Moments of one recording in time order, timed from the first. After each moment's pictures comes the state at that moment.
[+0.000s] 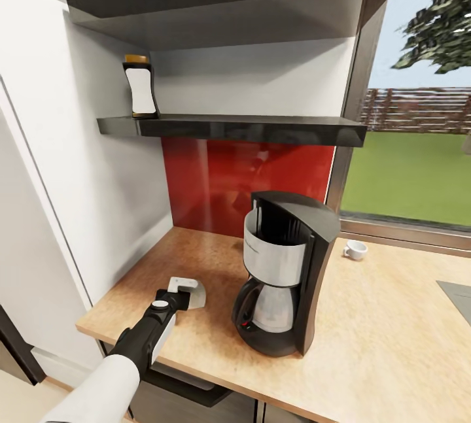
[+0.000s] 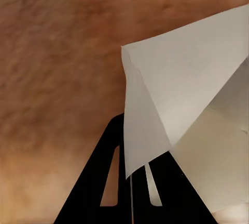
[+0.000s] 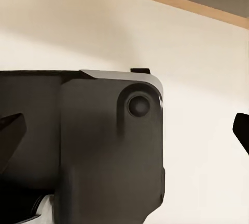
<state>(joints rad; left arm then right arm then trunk) -0.67 -0.09 -0.04 -0.59 -0.13 0.26 0.11 -0.02 0.04 -0.05 -0.09 0.06 -0.24 -0.04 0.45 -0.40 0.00</state>
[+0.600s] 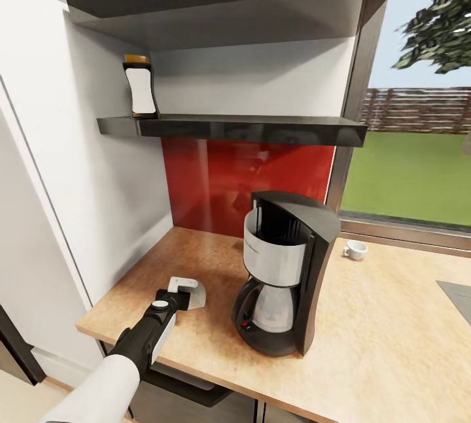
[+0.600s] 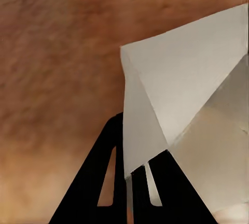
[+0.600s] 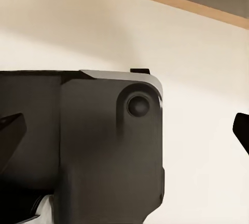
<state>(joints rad) -0.67 -0.09 -0.04 -0.59 -0.13 0.26 0.11 -0.02 0.04 -0.05 -0.09 0.06 -0.24 -0.04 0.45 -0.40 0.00</state>
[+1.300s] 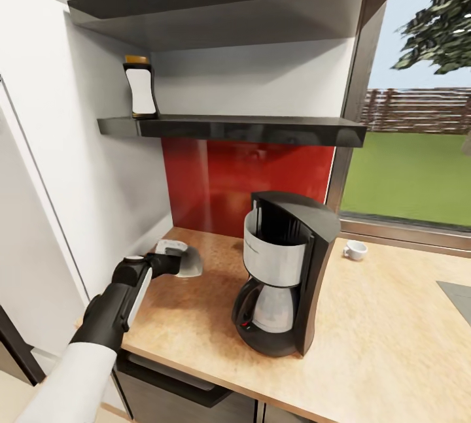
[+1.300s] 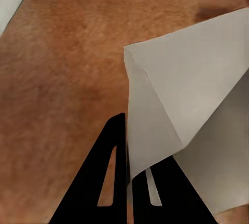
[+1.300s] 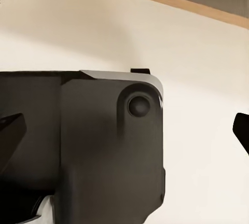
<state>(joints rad) -0.67 0.00 -0.03 -1.14 -0.12 0.77 -0.20 -0.02 0.04 -0.05 -0.09 0.06 -0.24 -0.04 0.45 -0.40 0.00</state>
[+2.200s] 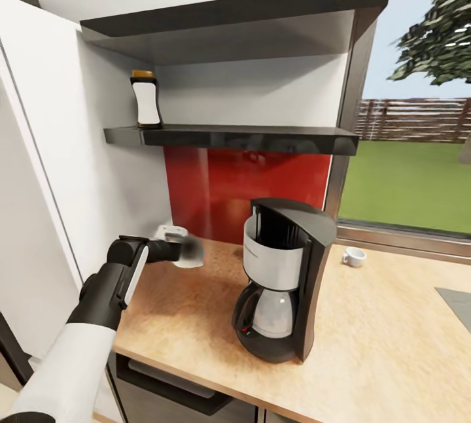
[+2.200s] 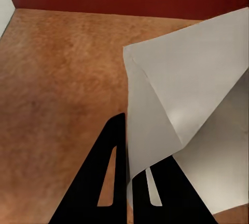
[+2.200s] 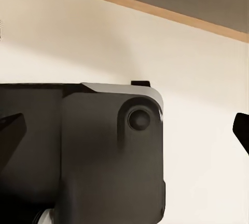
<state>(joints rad) -0.76 0.01 -0.03 -1.21 -0.12 0.98 -0.30 -0.02 0.04 -0.04 -0.09 0.06 -0.24 -0.04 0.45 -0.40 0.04</state>
